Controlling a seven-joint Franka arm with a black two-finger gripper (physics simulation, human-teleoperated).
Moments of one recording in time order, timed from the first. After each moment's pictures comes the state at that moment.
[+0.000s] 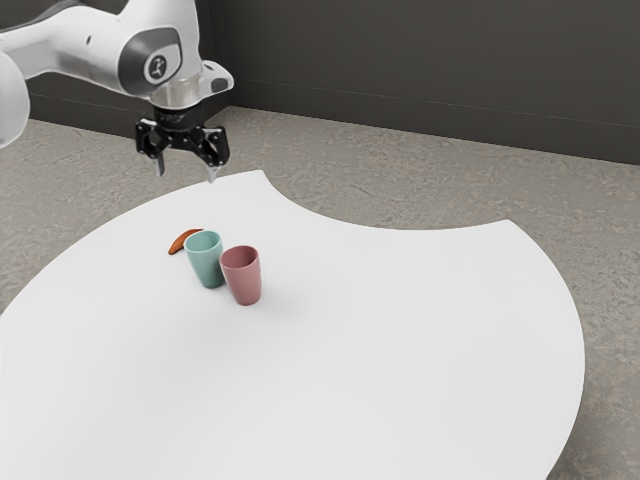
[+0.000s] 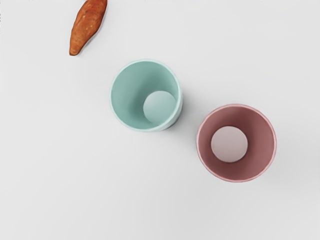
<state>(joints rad) 0.11 0.23 -0.06 -1.49 0.20 1.77 -0.33</state>
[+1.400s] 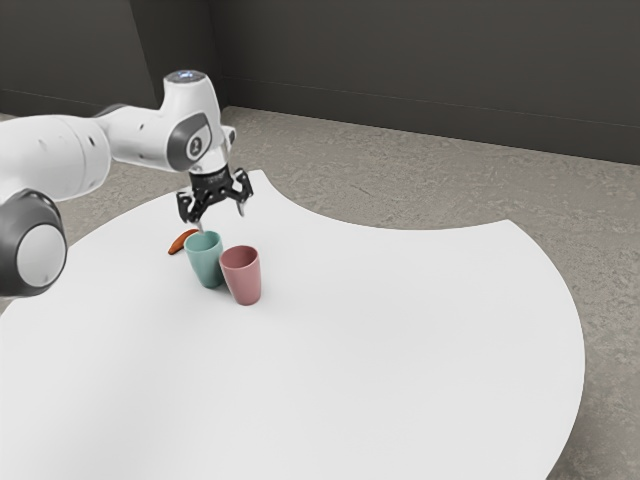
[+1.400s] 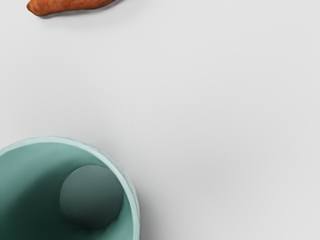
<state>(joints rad) 0.16 0.67 0.00 -1.29 0.08 2.06 -0.92</state>
